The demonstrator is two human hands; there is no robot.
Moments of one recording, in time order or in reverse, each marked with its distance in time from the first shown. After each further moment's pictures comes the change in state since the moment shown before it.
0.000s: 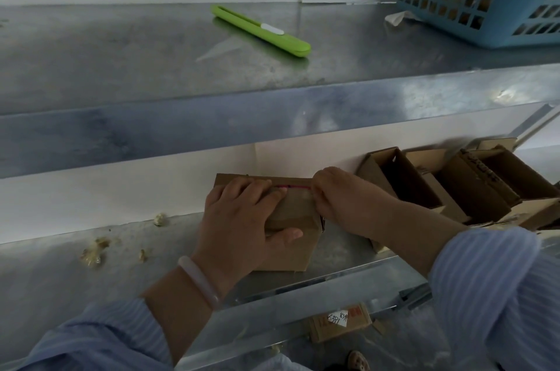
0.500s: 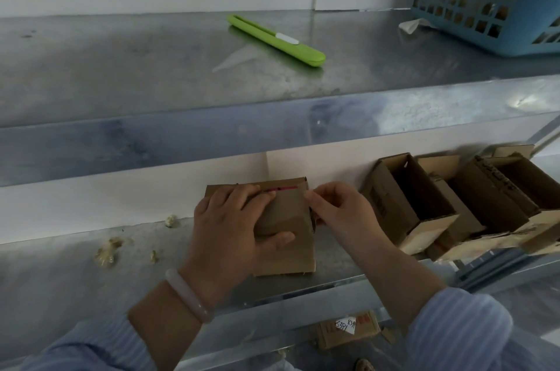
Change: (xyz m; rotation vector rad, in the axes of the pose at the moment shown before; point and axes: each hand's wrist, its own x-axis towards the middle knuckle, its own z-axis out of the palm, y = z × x) left_hand -0.012 -0.011 -0.016 -0.066 -0.070 -0.165; right_hand -0.003 -0.039 0.029 1.059 0.329 0.591
